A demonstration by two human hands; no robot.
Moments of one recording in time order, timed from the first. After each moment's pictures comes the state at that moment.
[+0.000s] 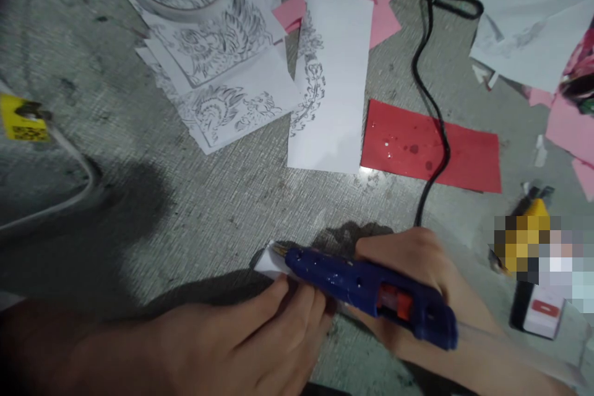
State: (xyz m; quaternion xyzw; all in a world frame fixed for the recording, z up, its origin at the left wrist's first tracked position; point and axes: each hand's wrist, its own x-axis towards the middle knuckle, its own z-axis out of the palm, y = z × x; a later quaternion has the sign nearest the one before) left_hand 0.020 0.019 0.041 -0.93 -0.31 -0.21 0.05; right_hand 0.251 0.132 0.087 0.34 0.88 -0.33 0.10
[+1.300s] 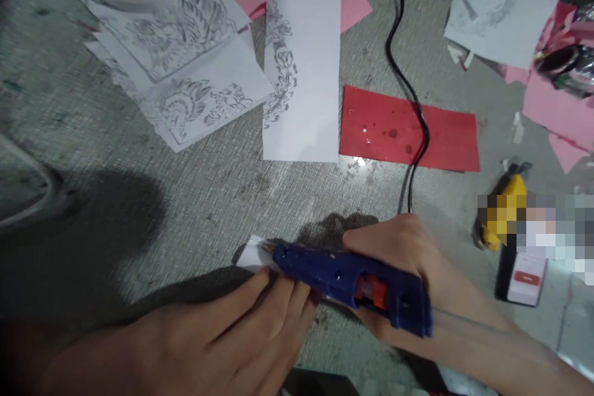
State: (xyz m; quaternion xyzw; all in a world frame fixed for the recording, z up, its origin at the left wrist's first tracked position) left_hand 0.016 0.018 0.046 -0.94 -0.28 -0.20 0.01; right_hand 0.258 0.139 0.097 0.33 0.87 -0.36 0.10
